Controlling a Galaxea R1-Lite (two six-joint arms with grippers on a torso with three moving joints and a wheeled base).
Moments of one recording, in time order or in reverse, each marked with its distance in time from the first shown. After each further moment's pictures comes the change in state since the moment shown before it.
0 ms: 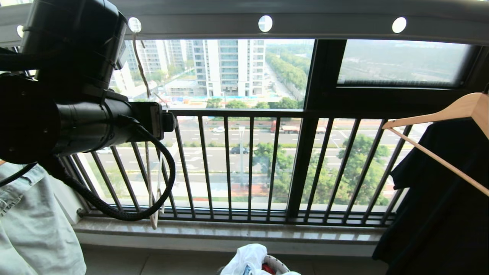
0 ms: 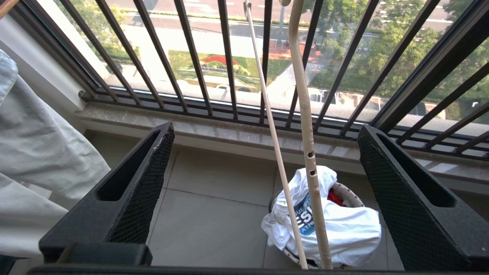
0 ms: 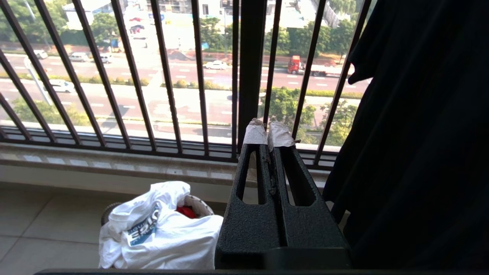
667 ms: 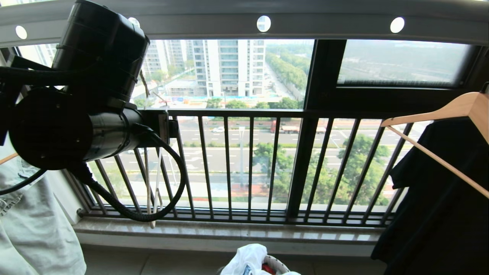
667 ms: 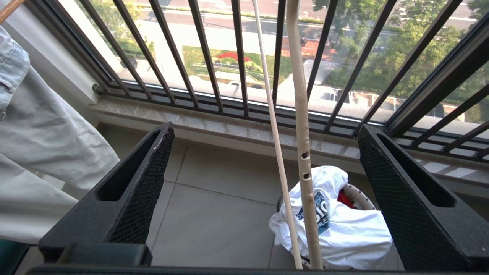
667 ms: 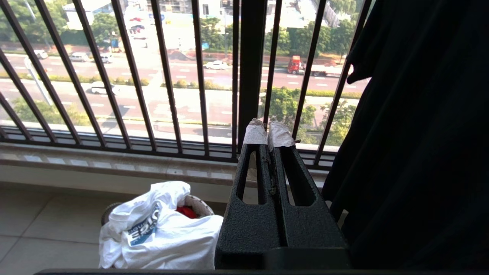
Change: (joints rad) left arm -0.002 0.037 0.010 -0.001 0.048 -0.025; right arm 0.000 0.000 0.000 0.000 0.000 0.000
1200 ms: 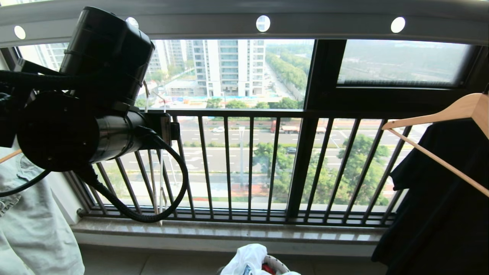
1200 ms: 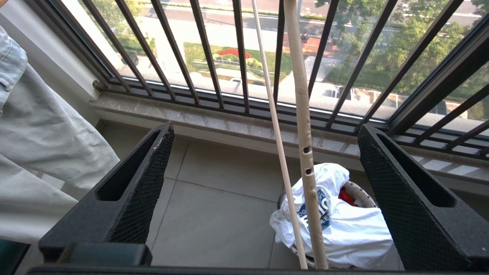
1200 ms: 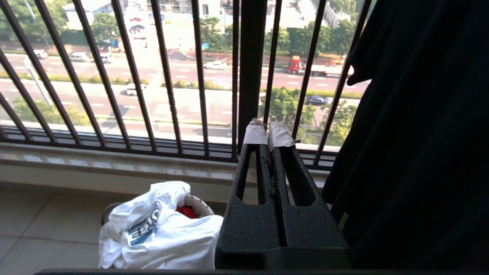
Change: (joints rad) left arm 0.000 0.009 0.006 0.001 0.000 -0.009; right arm 0.000 0.000 0.000 0.000 0.000 0.000
